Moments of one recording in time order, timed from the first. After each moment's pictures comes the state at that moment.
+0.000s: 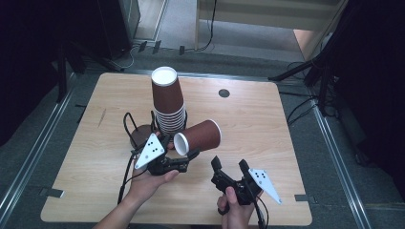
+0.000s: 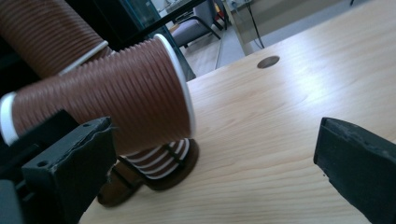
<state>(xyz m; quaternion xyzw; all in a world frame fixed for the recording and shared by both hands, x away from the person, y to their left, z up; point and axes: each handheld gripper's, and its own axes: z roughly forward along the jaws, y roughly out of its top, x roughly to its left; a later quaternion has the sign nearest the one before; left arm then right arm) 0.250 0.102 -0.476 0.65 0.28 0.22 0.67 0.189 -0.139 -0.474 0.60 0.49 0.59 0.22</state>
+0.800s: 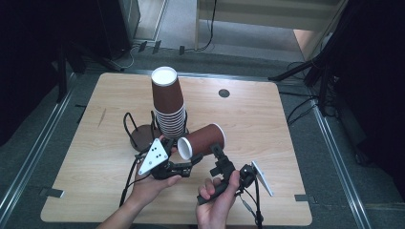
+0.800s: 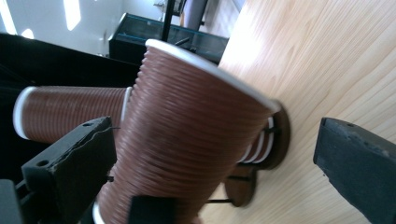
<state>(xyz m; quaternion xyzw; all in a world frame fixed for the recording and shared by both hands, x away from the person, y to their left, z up) 0.243 0.092 -0.486 0.65 0.26 0.22 0.68 0.212 -0.122 -0.474 0.72 0.25 0.63 -0.09</state>
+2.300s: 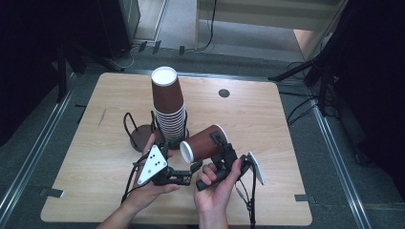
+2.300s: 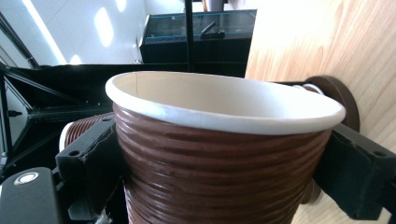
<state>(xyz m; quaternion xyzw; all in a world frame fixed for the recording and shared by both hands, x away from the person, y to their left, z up) 0.227 0.092 -0.486 0.63 0.27 0.24 0.68 0.245 -0.120 -0.482 0.70 0.18 0.66 -0.21</state>
